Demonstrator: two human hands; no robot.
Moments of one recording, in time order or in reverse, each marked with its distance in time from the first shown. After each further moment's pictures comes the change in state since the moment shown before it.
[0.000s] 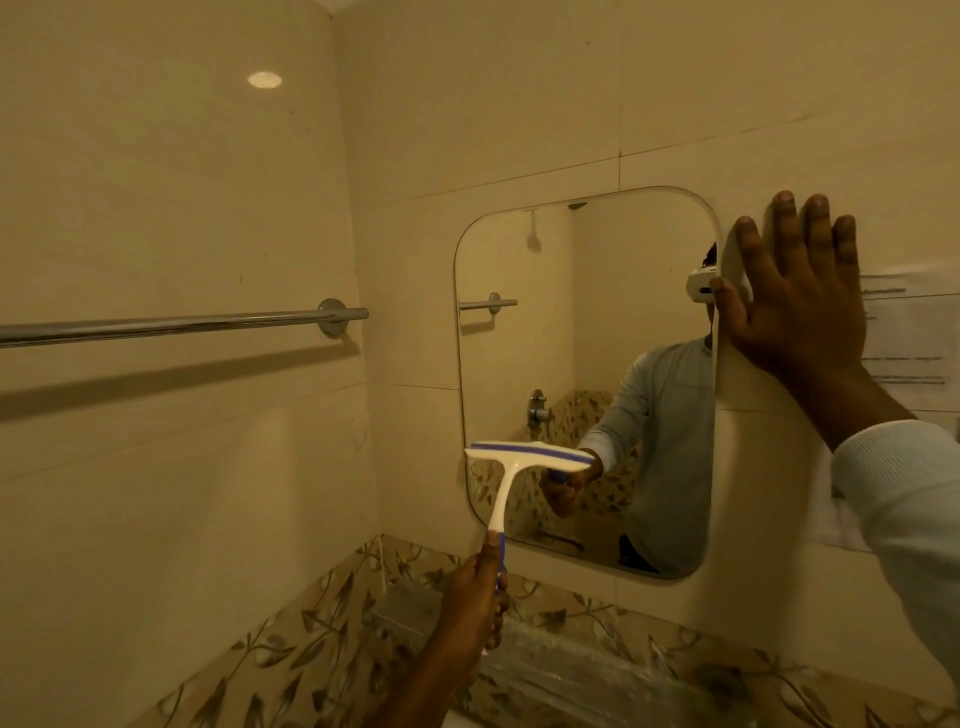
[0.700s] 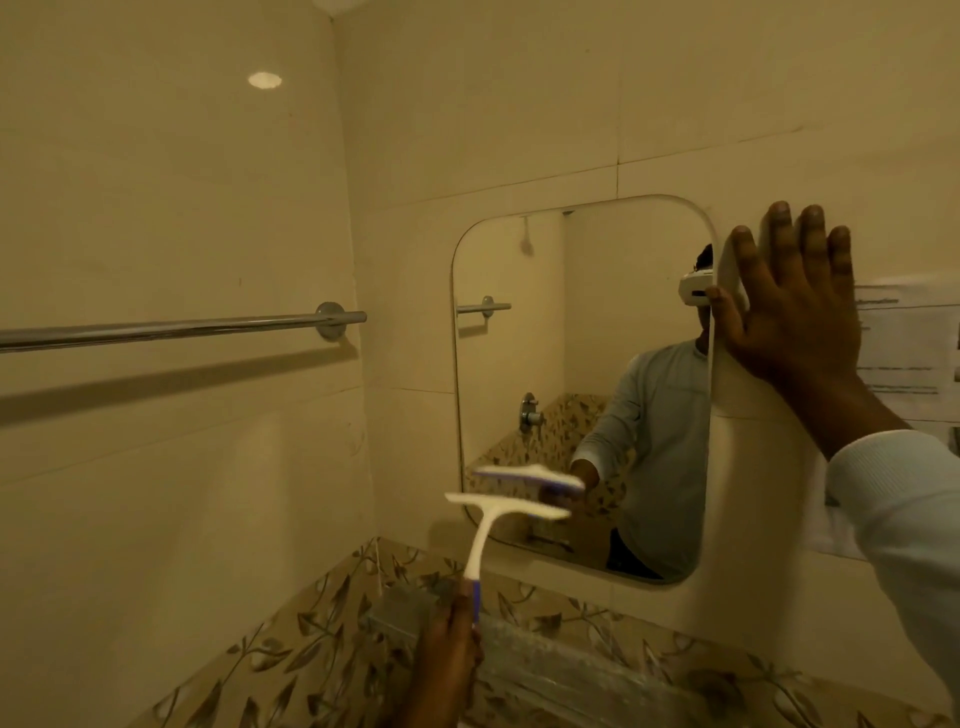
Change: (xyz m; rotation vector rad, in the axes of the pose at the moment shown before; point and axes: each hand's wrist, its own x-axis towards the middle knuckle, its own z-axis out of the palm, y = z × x) left_hand -0.022 -0.031 -0.019 -0.015 0.188 -0.071; right_hand 0.000 -0.002 -0.007 0.018 -0.013 -0.002
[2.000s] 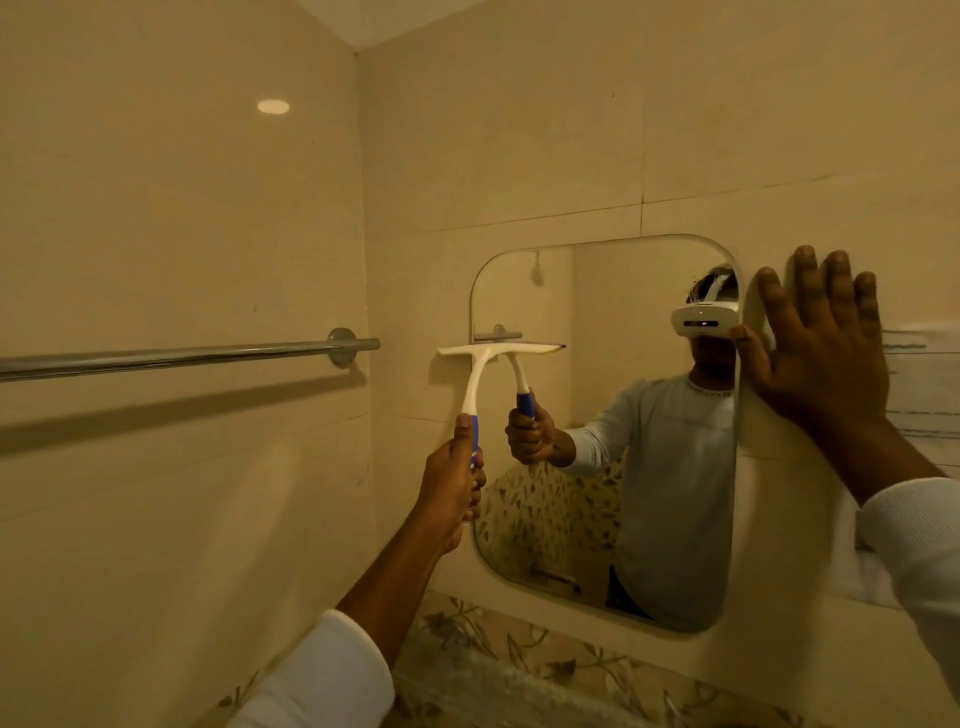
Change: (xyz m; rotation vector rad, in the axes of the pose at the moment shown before) left_hand 0.045 0.203 0.015 -0.077 -0.173 0.339; right_hand 0.001 0.001 0.003 -0.030 -0.021 0.011
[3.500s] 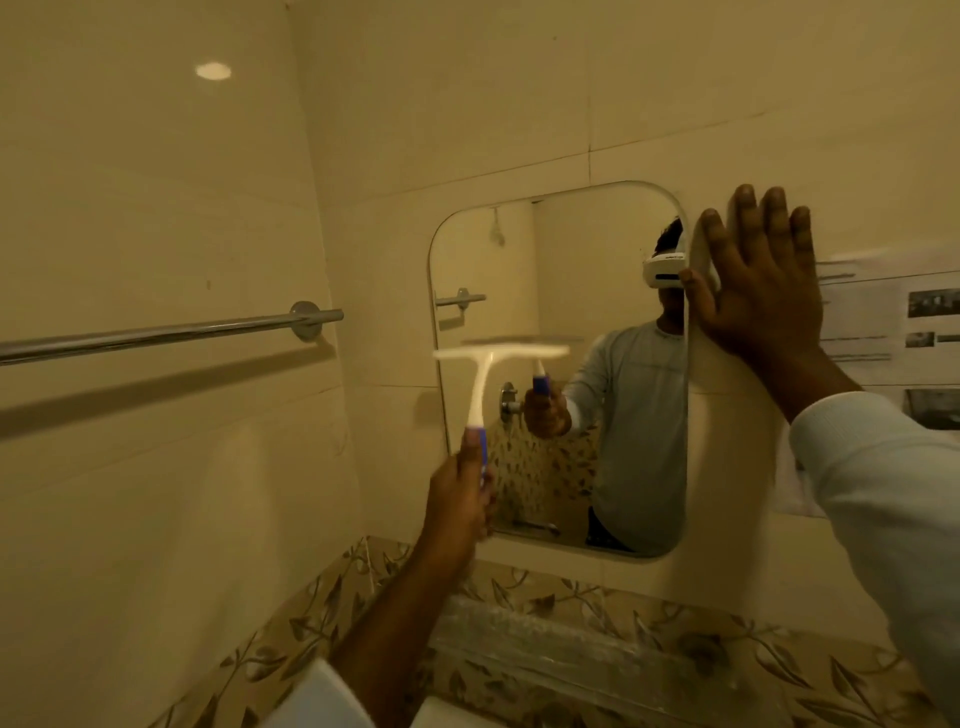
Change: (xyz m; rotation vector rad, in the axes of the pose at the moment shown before) left_hand -0.083 -0.037 0.027 0.030 -0.051 0.020; right_hand -0.001 -0.001 -0.005 0.011 -0.005 -0.004
